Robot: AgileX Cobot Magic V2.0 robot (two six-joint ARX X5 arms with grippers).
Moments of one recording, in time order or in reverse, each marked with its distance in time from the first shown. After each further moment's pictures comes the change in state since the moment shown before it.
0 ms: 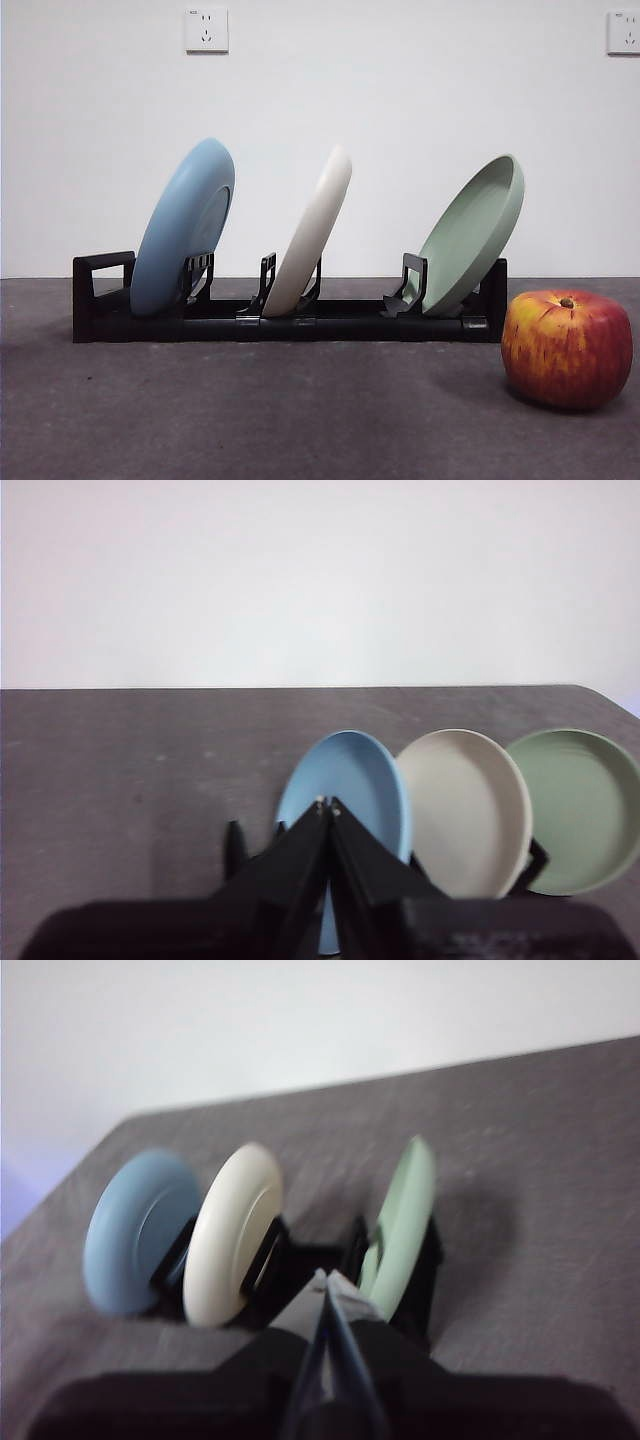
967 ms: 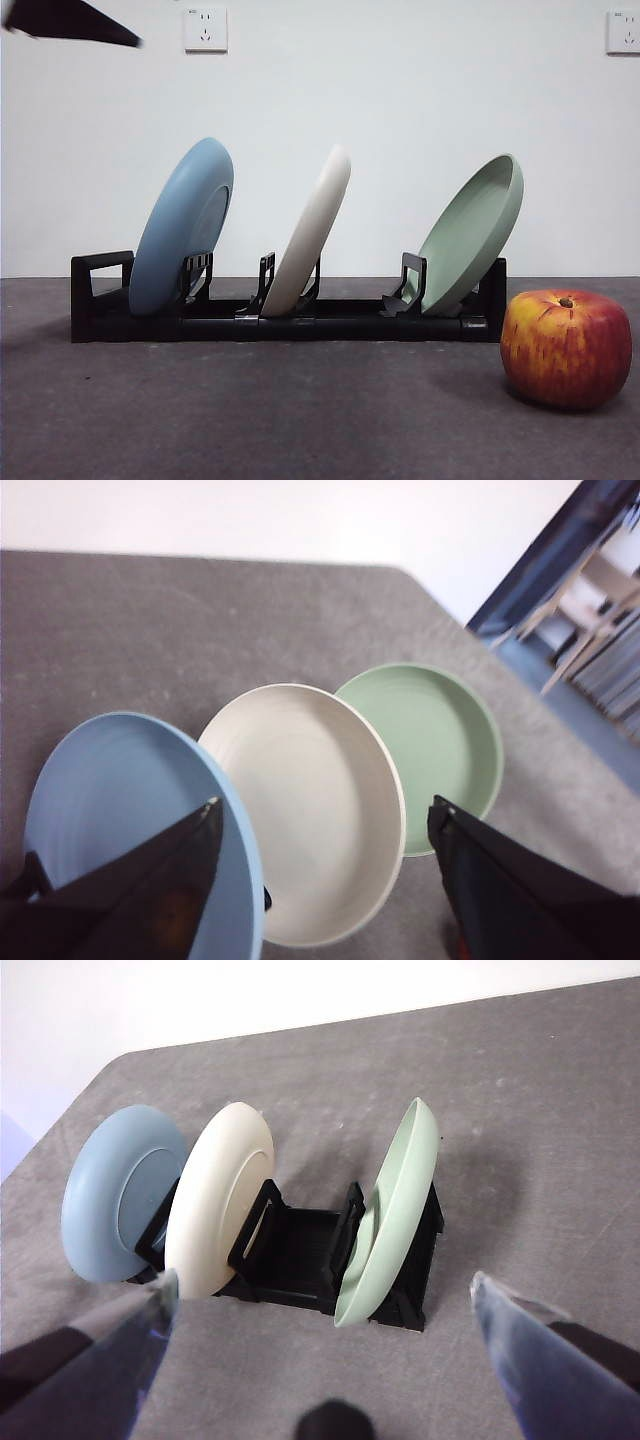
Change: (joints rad) left arm -0.252 0.752 0.382 0.083 0.194 -0.064; right arm 0.006 0.146 0.064 -0.032 -0.015 -0.043
